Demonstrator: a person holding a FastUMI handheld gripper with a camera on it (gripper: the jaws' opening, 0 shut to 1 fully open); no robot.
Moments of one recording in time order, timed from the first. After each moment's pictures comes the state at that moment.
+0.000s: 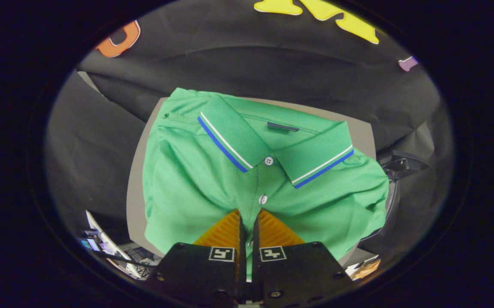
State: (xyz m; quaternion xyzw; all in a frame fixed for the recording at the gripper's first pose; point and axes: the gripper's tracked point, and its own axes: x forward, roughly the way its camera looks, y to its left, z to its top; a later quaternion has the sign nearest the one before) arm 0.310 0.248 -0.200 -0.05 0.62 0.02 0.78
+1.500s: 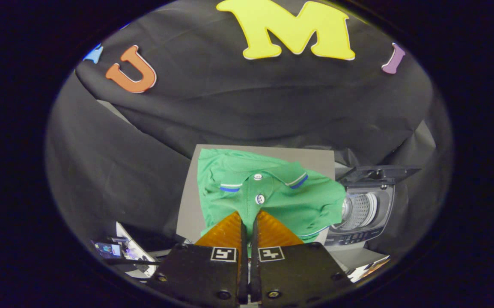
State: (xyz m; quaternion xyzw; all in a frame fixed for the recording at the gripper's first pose) arm 0.312 0.234 -0.035 0.02 0.55 0.06 0.83
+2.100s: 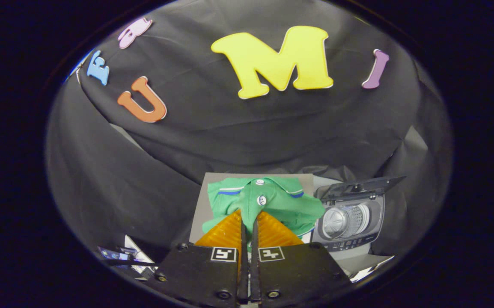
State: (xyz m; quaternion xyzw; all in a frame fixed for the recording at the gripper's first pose) arm 0.301 0.203 0.066 0.06 0.48 0.06 0.87
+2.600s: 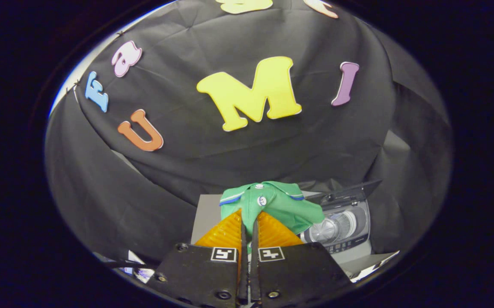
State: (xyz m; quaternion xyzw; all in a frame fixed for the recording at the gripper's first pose) arm 0.271 0.143 0.150 0.09 0.40 0.03 0.91
